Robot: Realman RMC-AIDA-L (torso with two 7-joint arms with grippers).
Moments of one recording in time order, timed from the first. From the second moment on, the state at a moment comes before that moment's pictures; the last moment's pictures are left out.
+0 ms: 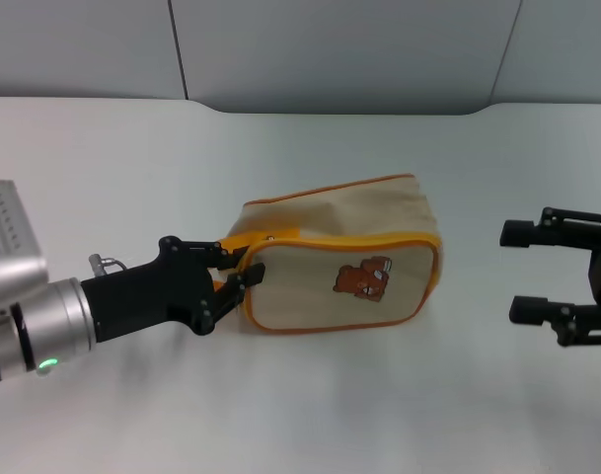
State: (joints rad) left arm -0.52 -2.08 0.75 0.35 1.79 1.39 -0.85; right arm 0.50 1.93 -0.60 -0.56 -1.90 -2.00 1.15
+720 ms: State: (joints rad) left arm -0.53 -2.06 0.80 0.41 1.72 1.61 -0.42; right arm 0.56 2.06 -0.57 -0.67 -1.90 -1.80 1.00
